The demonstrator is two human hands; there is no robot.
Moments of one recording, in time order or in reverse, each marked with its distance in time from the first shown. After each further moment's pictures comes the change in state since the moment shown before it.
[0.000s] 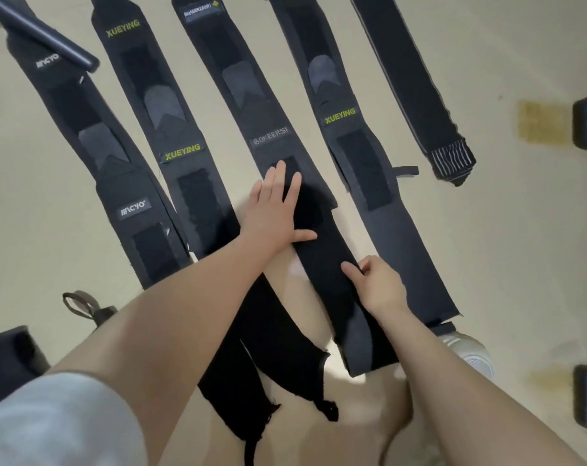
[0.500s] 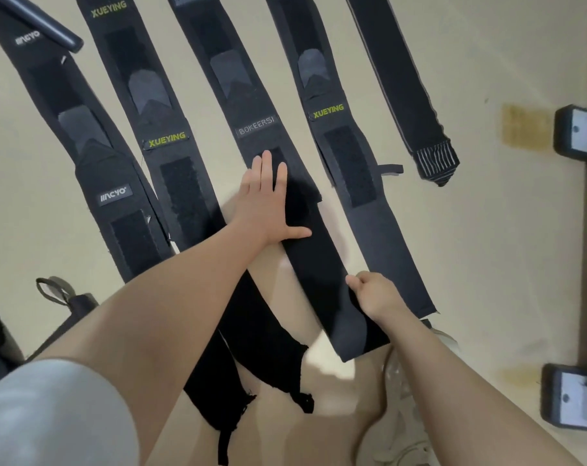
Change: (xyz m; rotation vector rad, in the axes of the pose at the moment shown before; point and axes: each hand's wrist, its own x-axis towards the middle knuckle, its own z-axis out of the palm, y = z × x) left_hand 0.002 0.014 -0.009 -0.040 -0.062 -0.066; right_hand -0.001 0.029 -0.018 -0.133 -0.212 0.013
